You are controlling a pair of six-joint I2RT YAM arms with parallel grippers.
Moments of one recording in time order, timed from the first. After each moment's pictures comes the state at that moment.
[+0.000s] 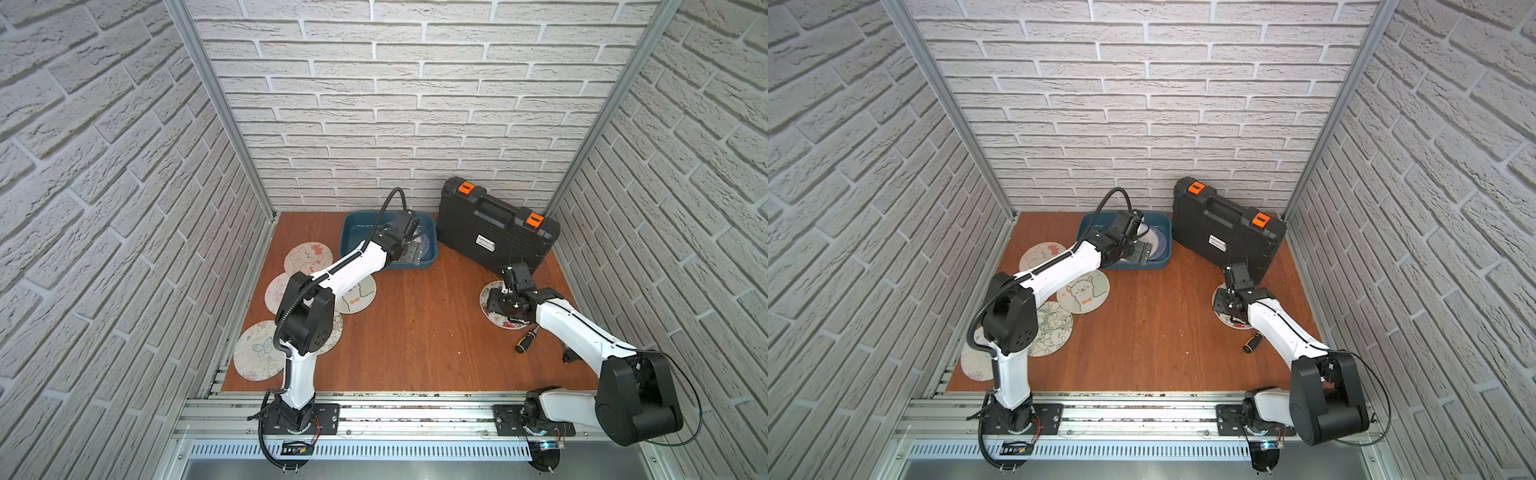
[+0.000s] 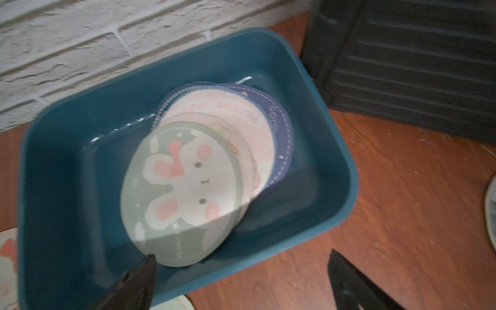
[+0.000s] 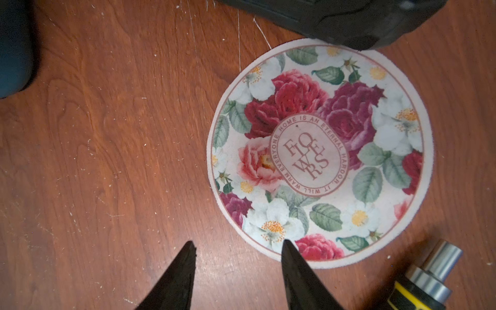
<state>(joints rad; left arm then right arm) -0.67 1.96 1.67 -0.55 -0.21 -0.13 0.14 1.30 0.77 -0.57 0.09 0.49</state>
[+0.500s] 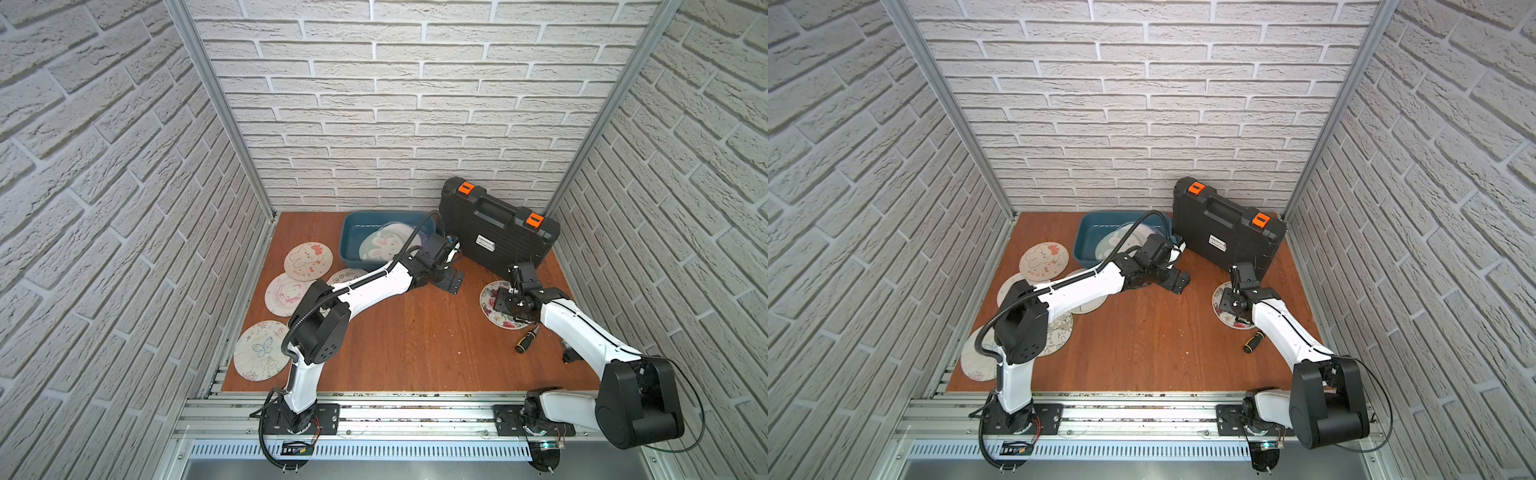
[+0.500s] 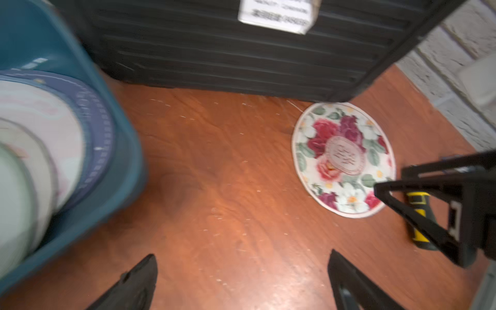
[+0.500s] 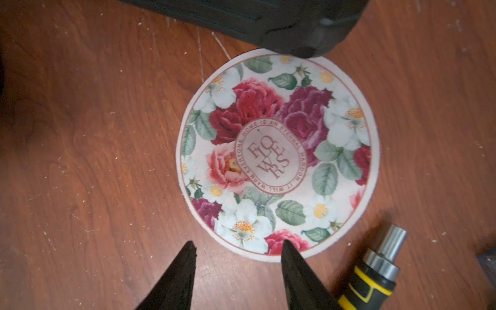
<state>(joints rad) -0.87 1.99 1.63 -0.44 0.03 -0.22 0.06 1.28 0.78 -0.63 0.15 0.50</state>
